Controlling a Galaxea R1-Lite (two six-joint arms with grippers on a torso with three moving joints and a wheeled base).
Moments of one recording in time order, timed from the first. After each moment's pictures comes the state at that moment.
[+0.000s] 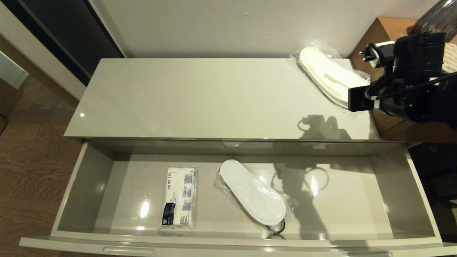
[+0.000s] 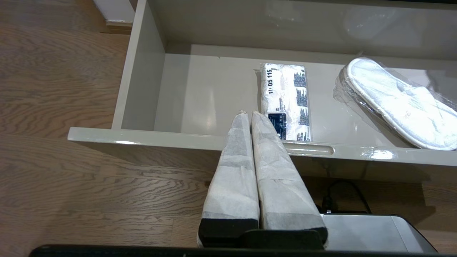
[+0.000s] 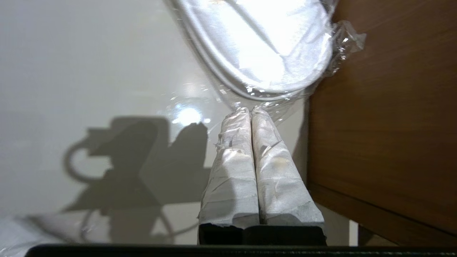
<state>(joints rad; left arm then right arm) -0.01 0.00 0.00 0.00 0.01 -0.02 0.26 1.71 -1.28 -0.17 -0.51 -0.12</state>
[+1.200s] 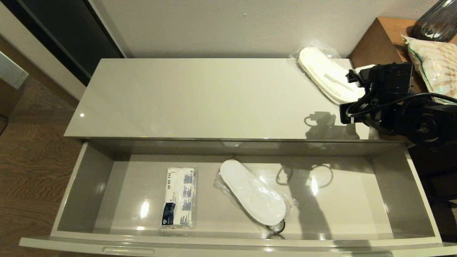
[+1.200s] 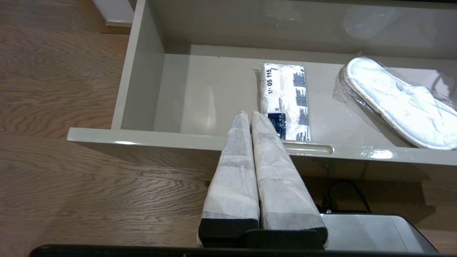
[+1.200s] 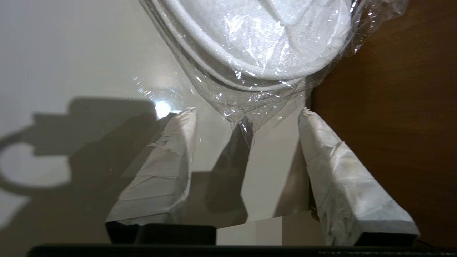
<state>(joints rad) -0.01 0.00 0.00 0.00 0.01 -0.02 0.21 1.85 -1.23 -0.34 -0.55 -0.19</state>
